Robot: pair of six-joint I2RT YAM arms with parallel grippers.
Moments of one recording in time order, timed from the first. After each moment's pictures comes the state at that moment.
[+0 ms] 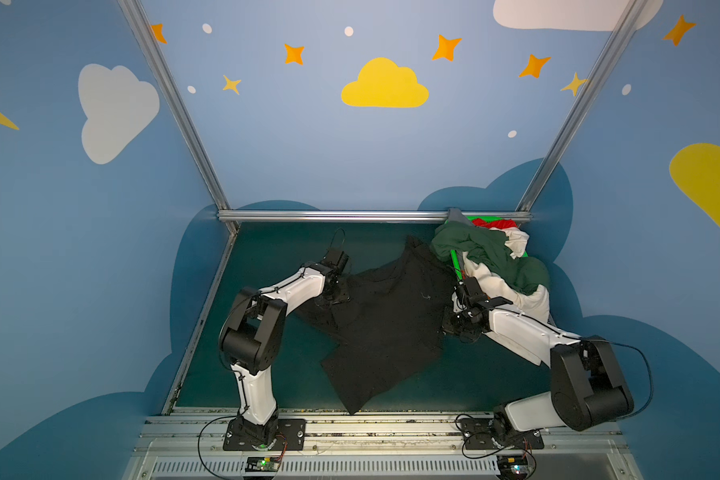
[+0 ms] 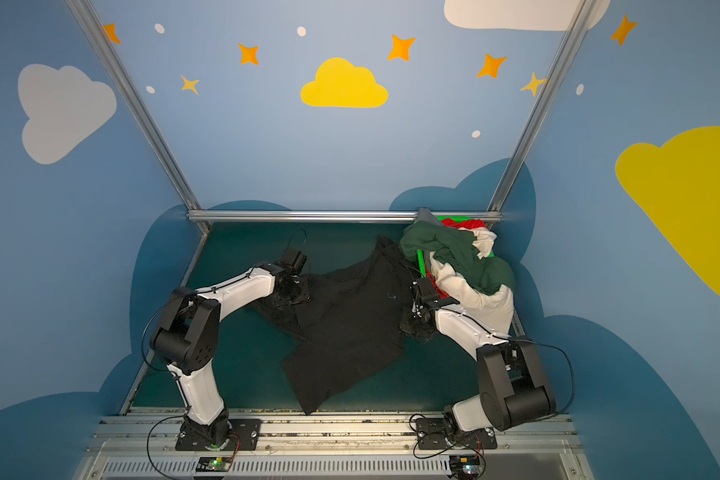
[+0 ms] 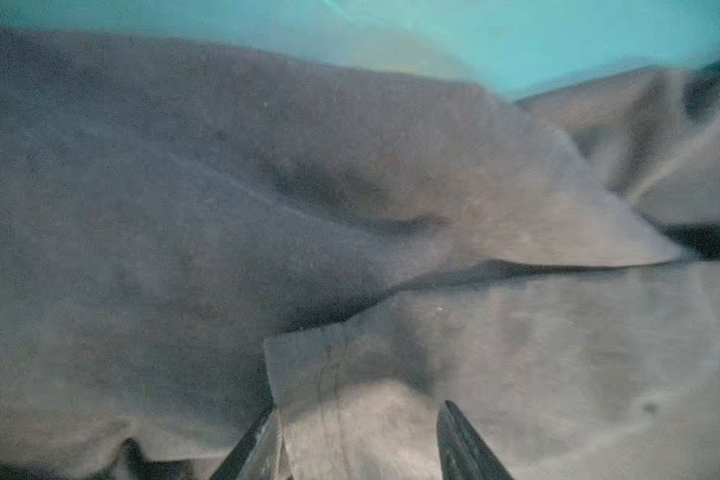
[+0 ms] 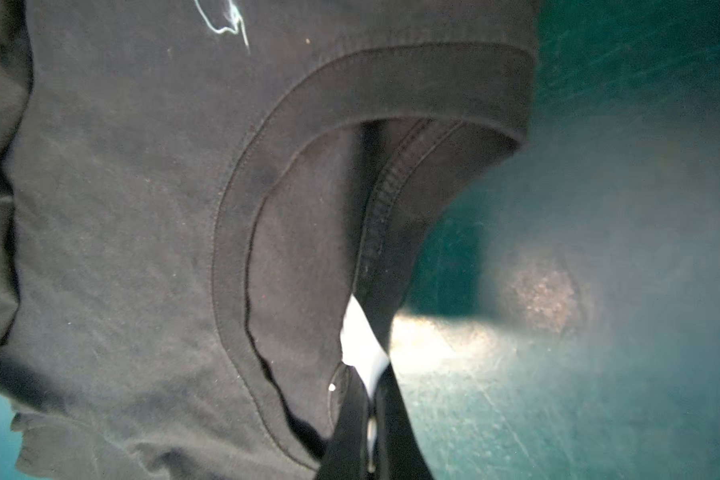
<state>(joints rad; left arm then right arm) -0.42 1.88 1.29 -0.64 -0.04 -0.60 0.34 1.45 0.78 -0.56 -0.15 0.57</state>
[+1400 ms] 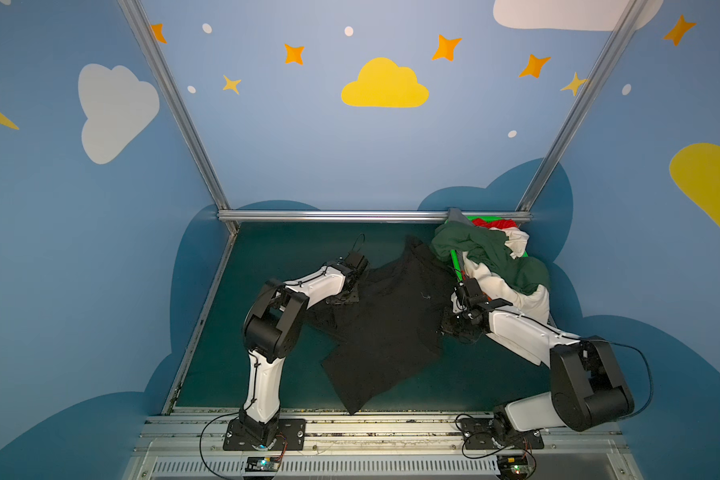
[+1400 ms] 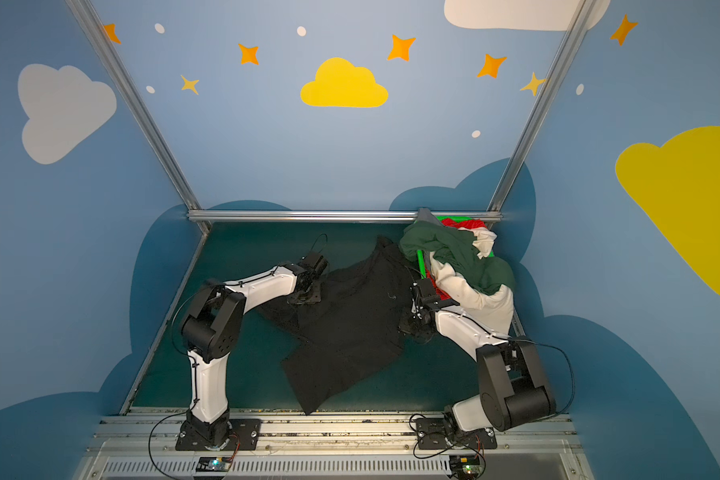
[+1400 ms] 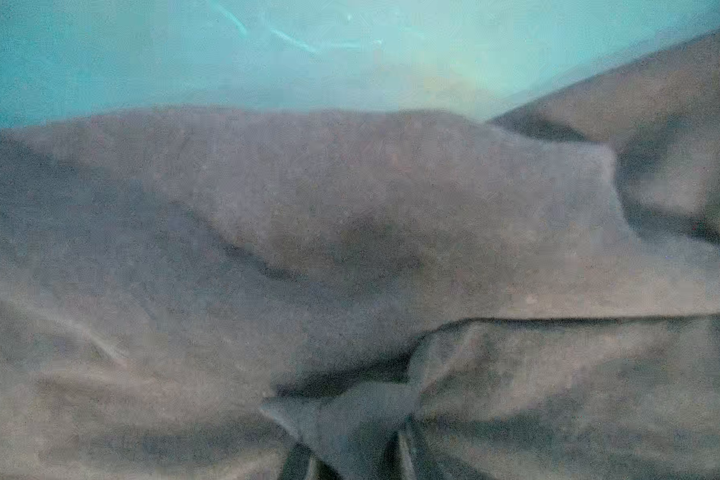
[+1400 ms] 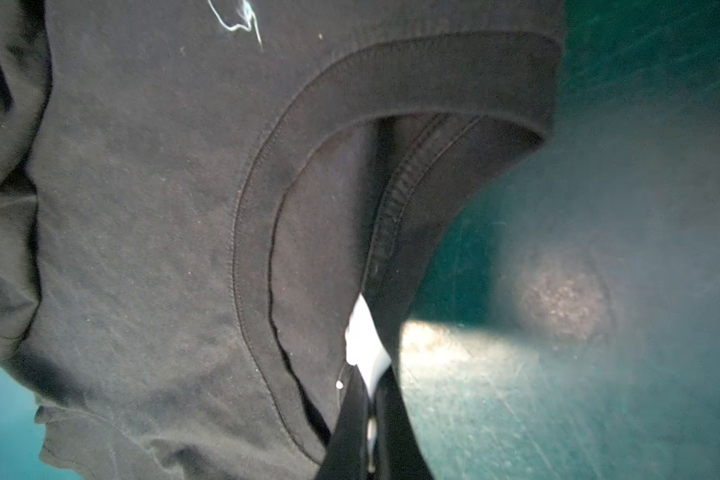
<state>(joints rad) -0.50 2.03 1.42 -0.69 -0.26 -0.60 0.33 1.45 0.76 -0.52 -0.18 0.59</state>
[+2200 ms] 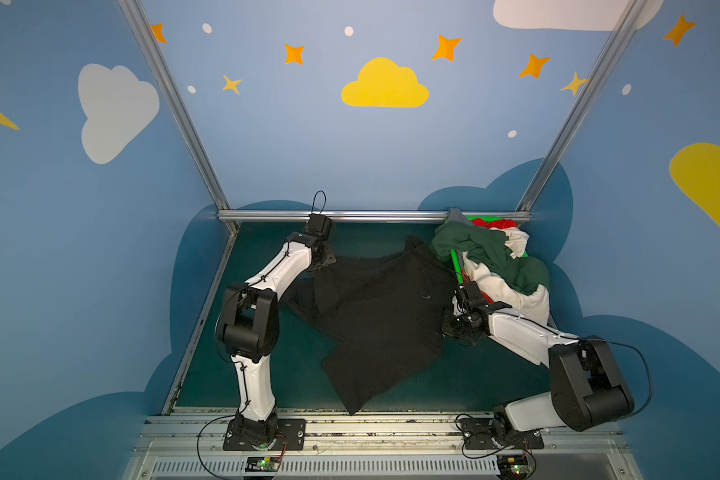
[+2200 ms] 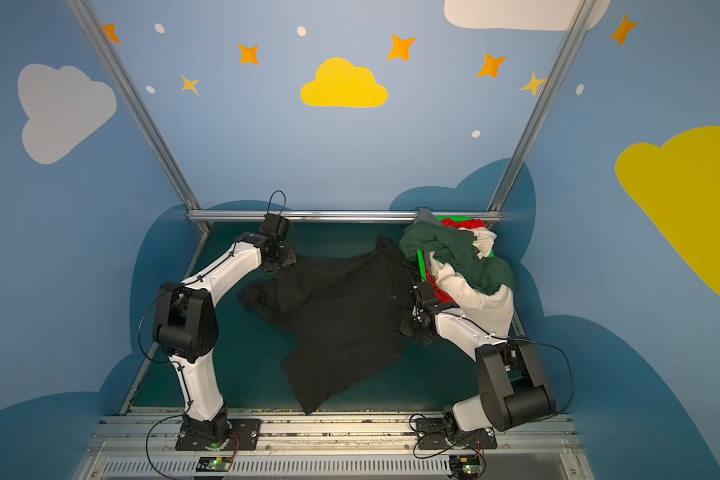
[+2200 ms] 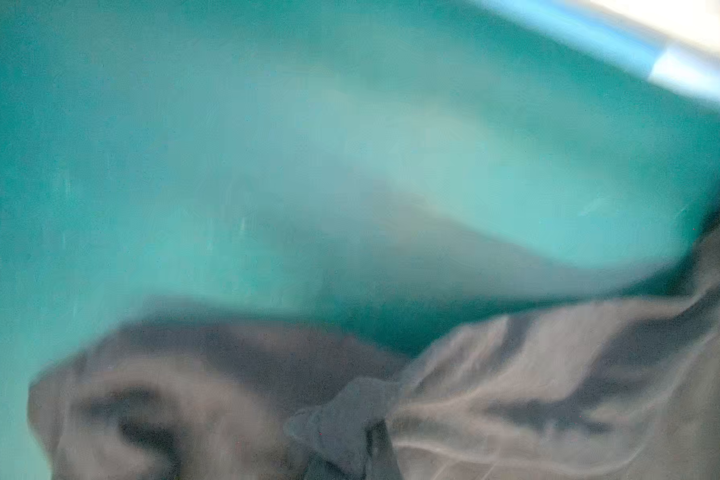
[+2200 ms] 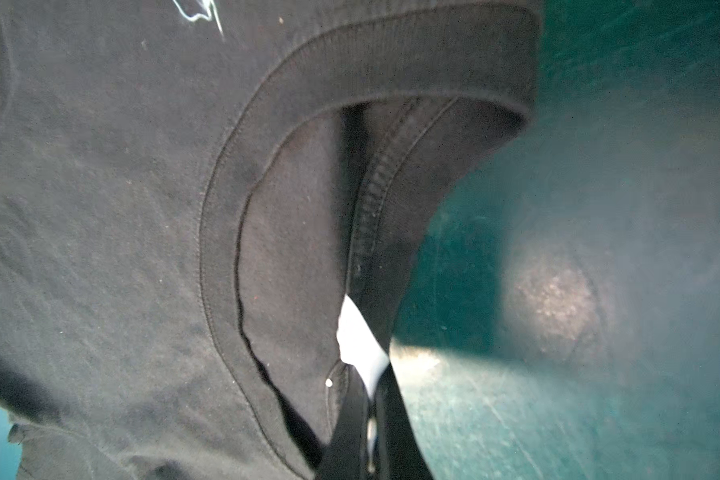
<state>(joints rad) -0.26 1.98 1.69 -0.71 -0.15 -0.53 0.33 1.45 0.73 -0.49 -0.15 0.60</state>
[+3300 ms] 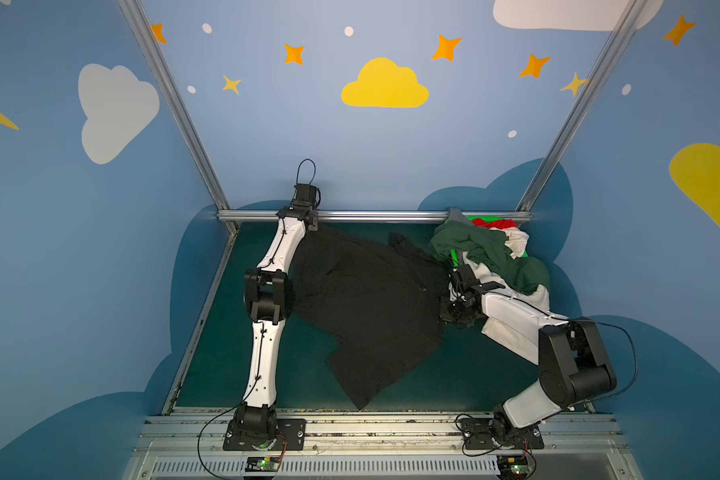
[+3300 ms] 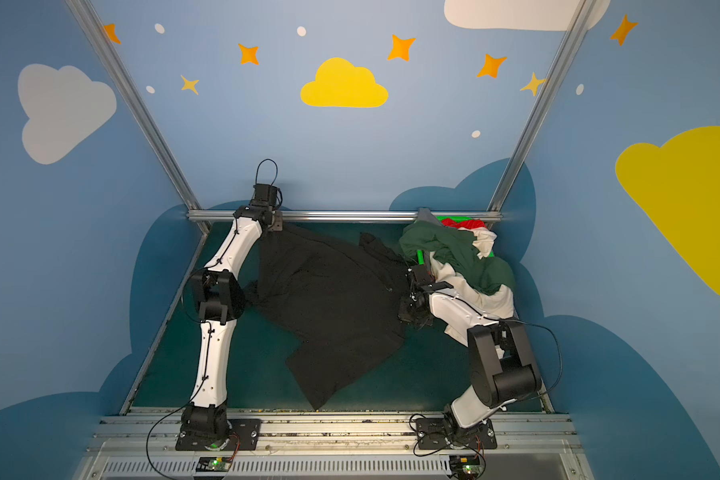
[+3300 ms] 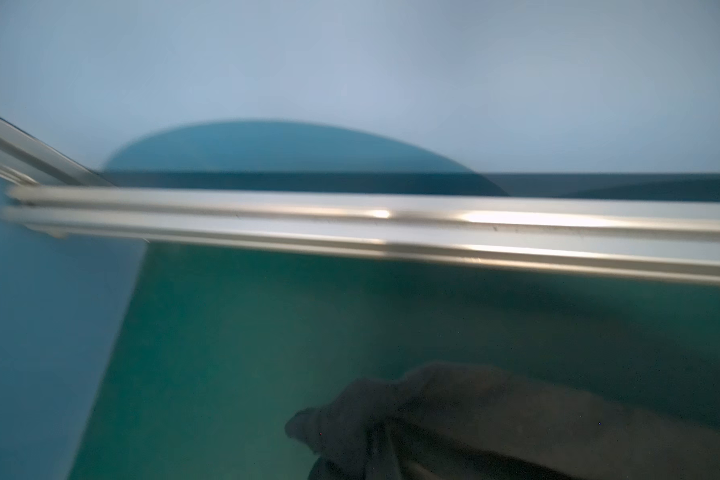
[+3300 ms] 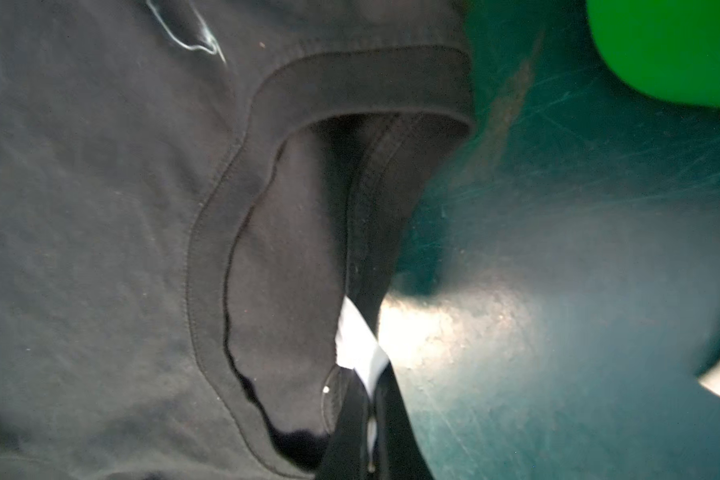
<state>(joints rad) -0.12 2.50 2.50 -0.78 -0.38 -0.07 0.33 1.58 0.96 -0.64 -0.04 0.47</state>
